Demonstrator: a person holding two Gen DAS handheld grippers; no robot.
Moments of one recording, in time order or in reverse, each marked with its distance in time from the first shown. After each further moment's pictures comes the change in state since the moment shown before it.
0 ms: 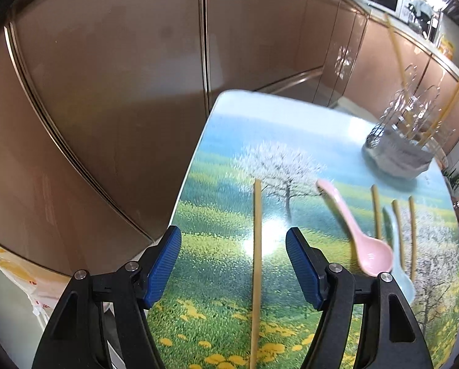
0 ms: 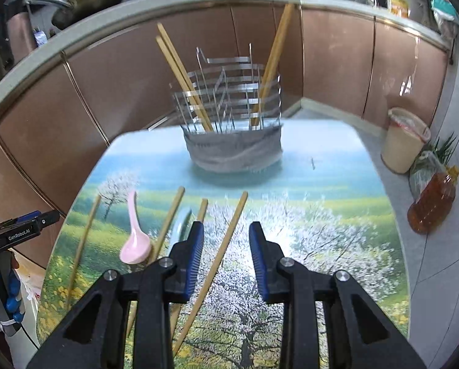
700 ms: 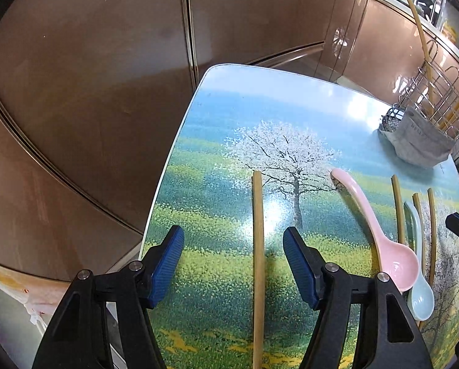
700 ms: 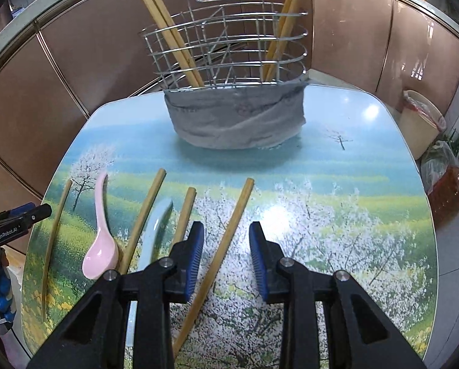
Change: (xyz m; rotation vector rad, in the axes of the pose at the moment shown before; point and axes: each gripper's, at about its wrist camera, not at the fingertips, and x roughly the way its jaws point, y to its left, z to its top) left arm 0.050 -0.010 0.009 0.039 0.085 -0.009; right arm 0.073 0.003 0.009 -0.031 0.127 0.005
